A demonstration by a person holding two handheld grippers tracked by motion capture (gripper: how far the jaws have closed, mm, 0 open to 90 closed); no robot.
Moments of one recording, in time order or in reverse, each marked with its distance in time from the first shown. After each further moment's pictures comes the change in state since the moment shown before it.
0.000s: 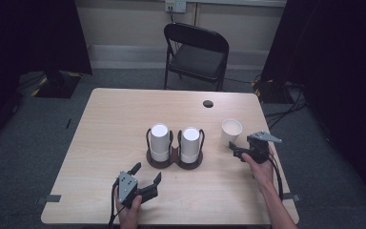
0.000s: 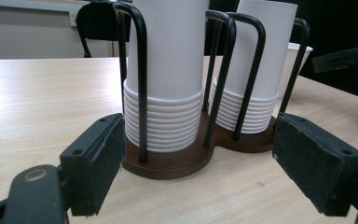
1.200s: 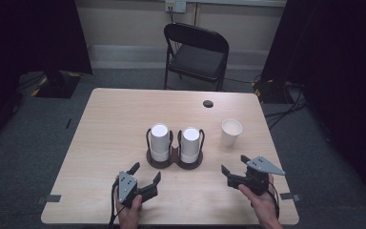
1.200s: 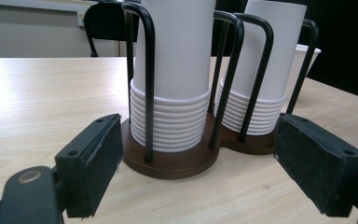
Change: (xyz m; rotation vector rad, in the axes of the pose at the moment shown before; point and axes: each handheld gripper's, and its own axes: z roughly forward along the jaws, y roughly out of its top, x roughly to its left) left arm 0.000 0.000 0.000 -0.006 0.026 -0.010; right arm 0.082 -0.022 -0.087 -0.071 0.076 -0.088
